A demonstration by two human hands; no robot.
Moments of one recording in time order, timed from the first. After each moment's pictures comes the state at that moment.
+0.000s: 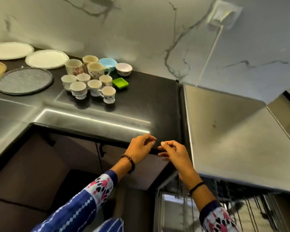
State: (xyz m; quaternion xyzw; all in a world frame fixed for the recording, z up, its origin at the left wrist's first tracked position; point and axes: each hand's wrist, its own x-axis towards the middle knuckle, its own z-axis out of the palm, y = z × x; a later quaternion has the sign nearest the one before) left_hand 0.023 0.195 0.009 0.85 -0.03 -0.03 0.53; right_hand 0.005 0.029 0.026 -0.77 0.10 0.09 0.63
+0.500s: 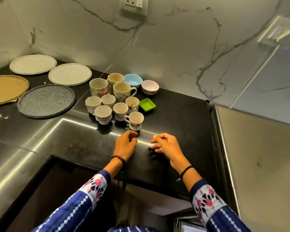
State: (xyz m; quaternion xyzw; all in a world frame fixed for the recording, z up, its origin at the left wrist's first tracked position) left_hand 0.155 0.367 -0.003 0.82 0.16 0.05 0.55; right_hand 0.184 0.196 0.023 -0.76 0.08 0.17 0.62
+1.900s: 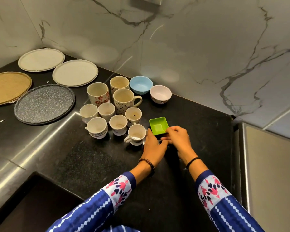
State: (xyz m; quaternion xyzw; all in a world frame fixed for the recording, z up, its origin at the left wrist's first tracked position) left_hand 0.278 0.285 0.007 0.74 0.24 0.01 0.64; right_hand 0.351 0.197 0.013 -0.77 0.12 0.18 0.60
